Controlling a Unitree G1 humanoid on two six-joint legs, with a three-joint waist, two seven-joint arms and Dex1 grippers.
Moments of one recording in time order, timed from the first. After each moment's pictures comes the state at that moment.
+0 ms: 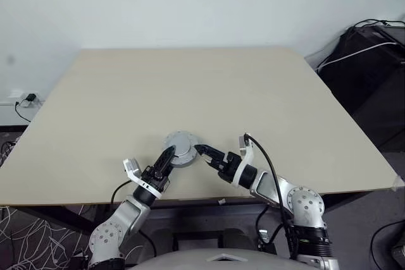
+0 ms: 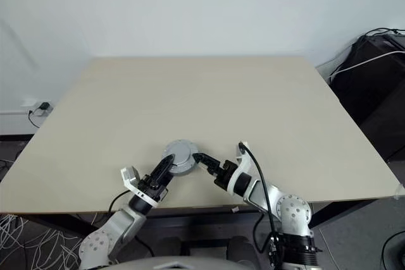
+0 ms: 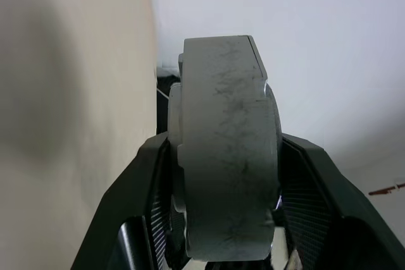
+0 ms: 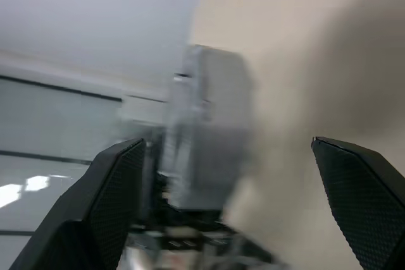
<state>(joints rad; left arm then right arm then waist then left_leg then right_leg) 0.22 -0.06 0.23 -0.03 -1.34 0.77 -0.39 -0.01 -0.14 -0.09 -0.19 1.23 1.04 0.08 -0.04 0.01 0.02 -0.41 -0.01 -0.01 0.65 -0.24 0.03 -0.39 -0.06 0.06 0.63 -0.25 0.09</state>
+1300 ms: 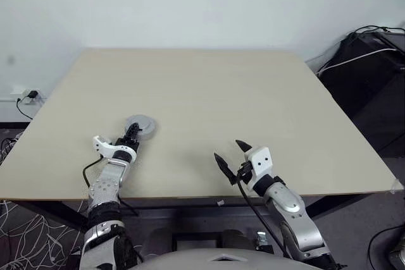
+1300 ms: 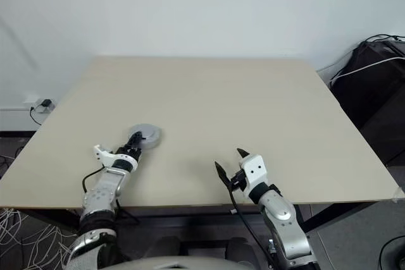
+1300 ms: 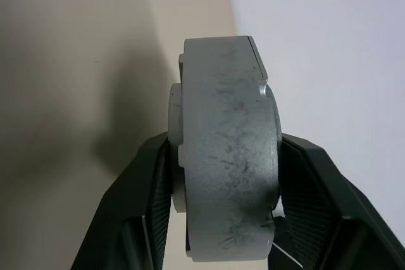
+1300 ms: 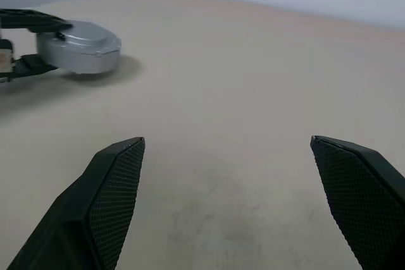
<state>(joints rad) -0.30 0.03 0.54 0.49 -1.02 0.43 -0.19 0.20 -0.27 0.18 -0.13 0.14 -0.03 0.40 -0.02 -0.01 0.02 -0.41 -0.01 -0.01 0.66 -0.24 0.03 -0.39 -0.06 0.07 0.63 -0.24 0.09</state>
